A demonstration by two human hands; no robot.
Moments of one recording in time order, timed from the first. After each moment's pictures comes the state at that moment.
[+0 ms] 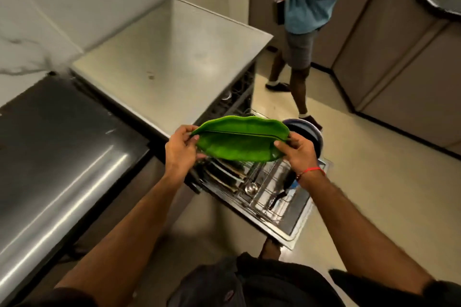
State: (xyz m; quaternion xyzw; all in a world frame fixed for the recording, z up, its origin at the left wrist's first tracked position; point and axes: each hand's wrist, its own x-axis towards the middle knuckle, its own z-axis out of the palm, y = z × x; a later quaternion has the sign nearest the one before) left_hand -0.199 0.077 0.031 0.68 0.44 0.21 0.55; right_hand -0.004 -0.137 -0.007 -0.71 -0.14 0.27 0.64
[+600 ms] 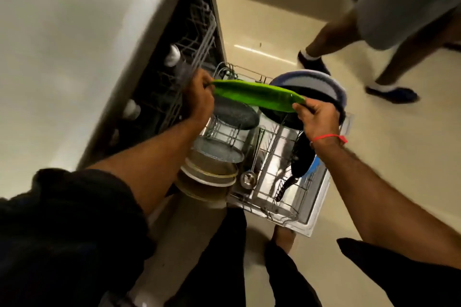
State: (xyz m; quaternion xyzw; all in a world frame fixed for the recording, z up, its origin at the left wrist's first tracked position) left_hand 0.112 0.174 -0.251 0.82 0.40 0.12 0.39; right_hand 0.198 -0.076 -0.262 -0.86 -0.03 0.17 0.48
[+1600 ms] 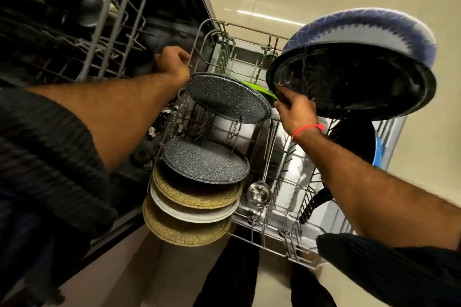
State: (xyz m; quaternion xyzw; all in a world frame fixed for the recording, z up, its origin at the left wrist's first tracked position) left_hand 0.190 0.280 -0.464 0.87 0.42 -0.09 0.22; right_hand 0.219 -0.011 -0.506 -0.88 -0.08 0.27 0.37
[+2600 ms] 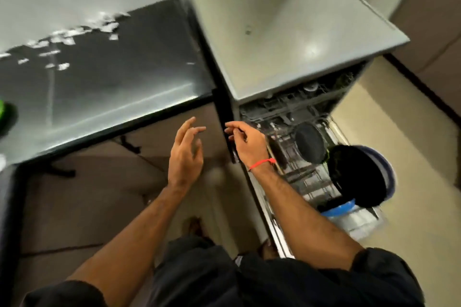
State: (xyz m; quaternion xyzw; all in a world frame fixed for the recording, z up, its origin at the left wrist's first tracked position) left_hand -0.320 -0.018 -0.021 0.74 0.54 0.36 0.16; right_hand -0.140 -0.024 -0.025 -0.60 -0.49 0.40 0.49
